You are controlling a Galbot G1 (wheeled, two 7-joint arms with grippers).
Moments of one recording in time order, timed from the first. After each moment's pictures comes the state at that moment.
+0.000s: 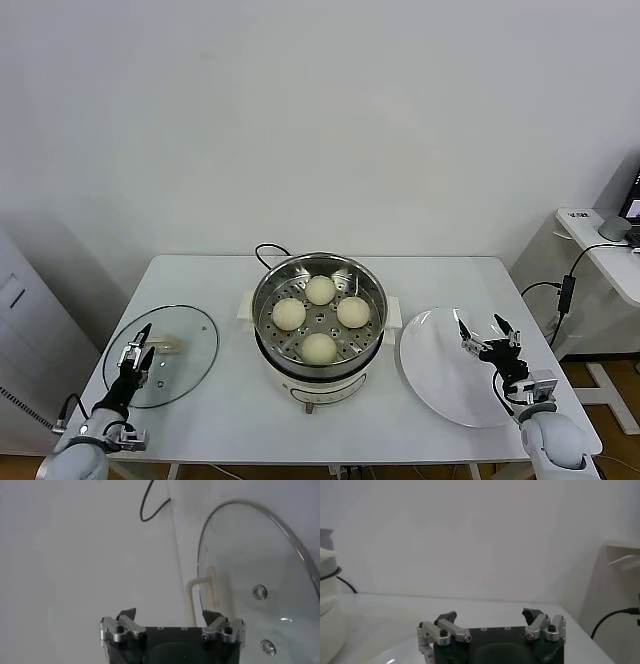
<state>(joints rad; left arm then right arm) 1.26 -1.09 -0.58 -1.39 1.31 -0.12 -0.30 -1.18 1.19 0.71 1.40 0.31 0.11 -0.29</state>
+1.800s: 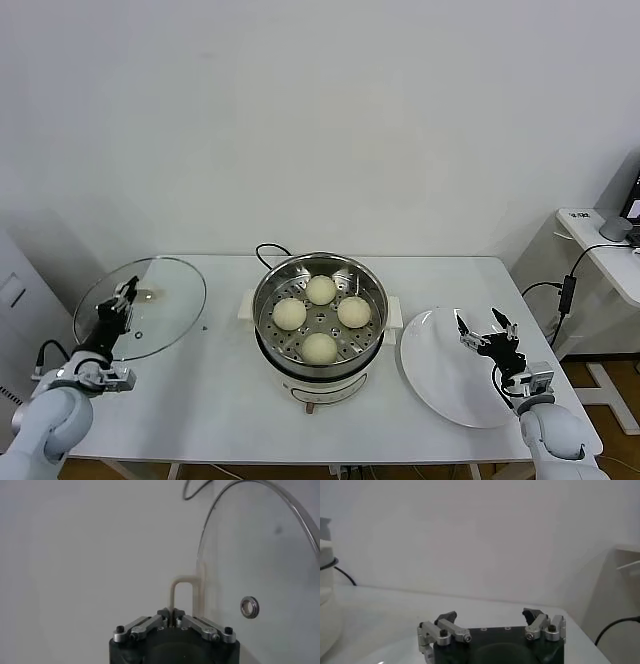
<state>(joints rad) 1.22 -0.91 -0.56 -1.69 0.97 0.02 -0.09 -1.15 1.17 0.70 1.39 0.29 0.10 -0.29</state>
